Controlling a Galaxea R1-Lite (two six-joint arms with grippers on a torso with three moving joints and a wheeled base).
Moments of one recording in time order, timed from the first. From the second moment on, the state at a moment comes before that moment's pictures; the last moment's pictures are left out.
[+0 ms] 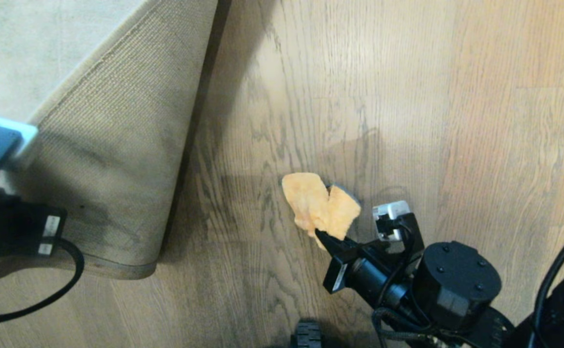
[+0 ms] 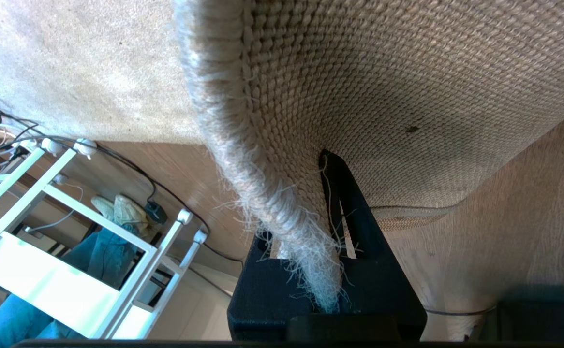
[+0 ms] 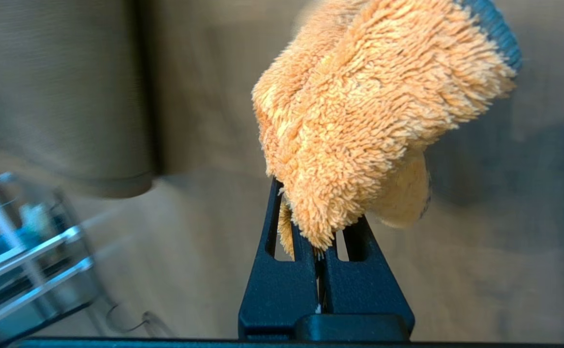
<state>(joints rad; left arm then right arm) -0.39 1.18 -0.87 0.30 0.80 0.03 0.93 1.94 -0.45 -1.52 -0.30 0.27</state>
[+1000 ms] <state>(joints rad) -0.42 1.18 -0.87 0.30 0.81 0.03 1.18 2.39 -1.02 -1.52 -0.30 0.28</state>
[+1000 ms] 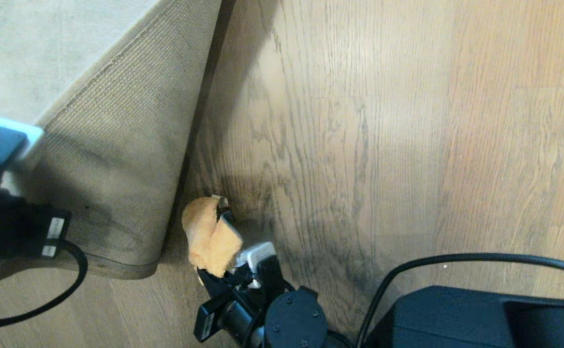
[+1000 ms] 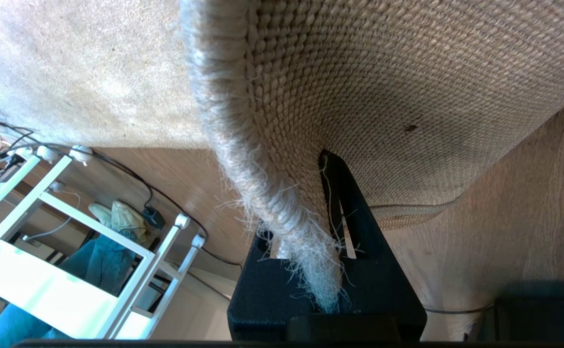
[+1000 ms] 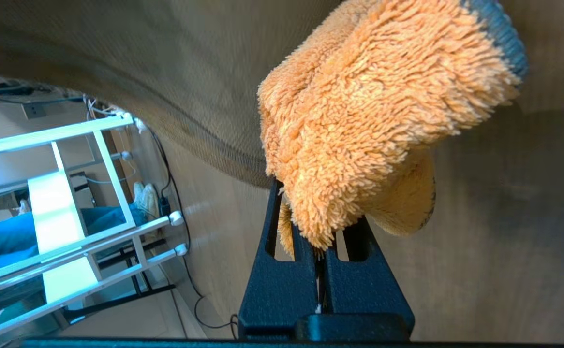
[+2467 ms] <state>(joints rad) -0.42 1.19 -0.87 0.30 0.81 0.03 0.85 2.08 -0.52 -1.52 -0.29 0.30</state>
